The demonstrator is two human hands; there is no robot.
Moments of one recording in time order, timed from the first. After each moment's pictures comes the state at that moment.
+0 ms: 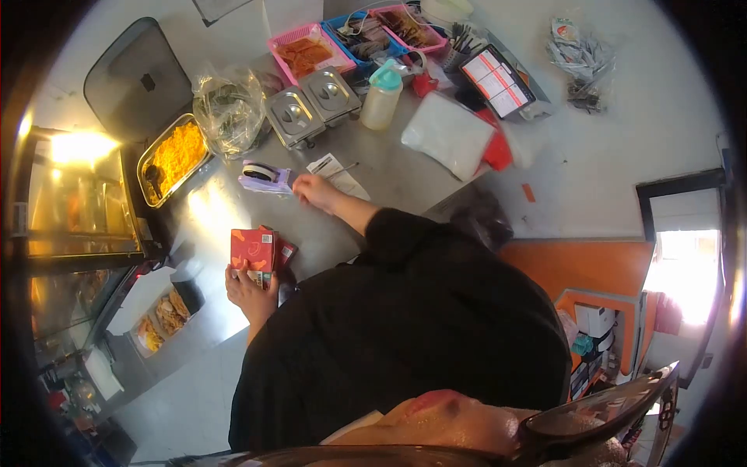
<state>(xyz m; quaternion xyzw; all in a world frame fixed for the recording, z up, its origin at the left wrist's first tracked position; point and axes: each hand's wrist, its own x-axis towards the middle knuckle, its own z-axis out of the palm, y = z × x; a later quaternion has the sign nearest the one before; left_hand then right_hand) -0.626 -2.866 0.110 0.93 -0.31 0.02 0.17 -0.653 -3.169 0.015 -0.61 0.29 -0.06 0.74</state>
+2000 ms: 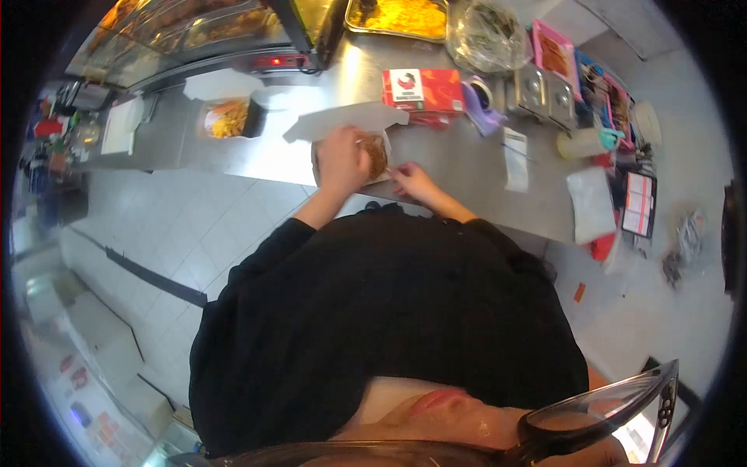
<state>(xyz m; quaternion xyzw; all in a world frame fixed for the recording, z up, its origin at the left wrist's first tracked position) -0.553 -2.742 0.120 0.92 -0.26 -0.02 0.31 -0.646 -2.926 0.015 -0.73 0.23 0.18 0.62</state>
